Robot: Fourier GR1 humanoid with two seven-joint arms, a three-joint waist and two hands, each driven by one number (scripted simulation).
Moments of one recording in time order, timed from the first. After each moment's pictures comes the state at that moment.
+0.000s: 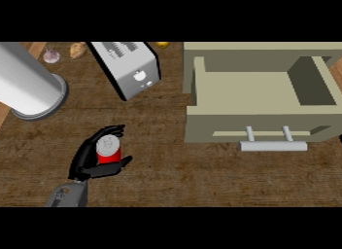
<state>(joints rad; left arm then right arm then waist) -0.18 0.07 0.08 -0.94 -0.08 -0.16 -0.47 0.27 -0.01 -0.25 -2.14 -0.07 0.22 0.07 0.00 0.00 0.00</state>
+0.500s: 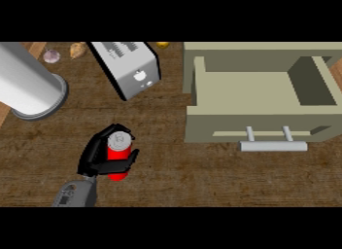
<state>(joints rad) -0.17 0.02 0.03 -1.05 -0.02 -0.19 -0.38 0.27 -0.02 -0.28 -2.16 -0.11 0.23 0.10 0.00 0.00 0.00</state>
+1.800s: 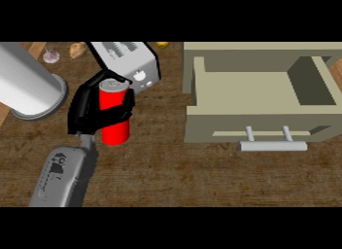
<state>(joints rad) -0.39 0.01 0.02 -1.41 0.00 0.10 0.00 0.31 -0.02 -0.28 -2.20 -0.13 0.22 0.09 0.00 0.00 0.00</state>
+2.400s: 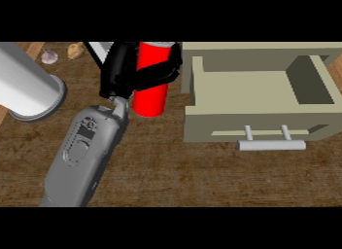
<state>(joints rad) -0.74 0.00 -0.11 -1.35 -0.02 0.29 0.23 0.30 -0.02 -0.29 -2.20 -0.12 0.22 0.10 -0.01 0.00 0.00</state>
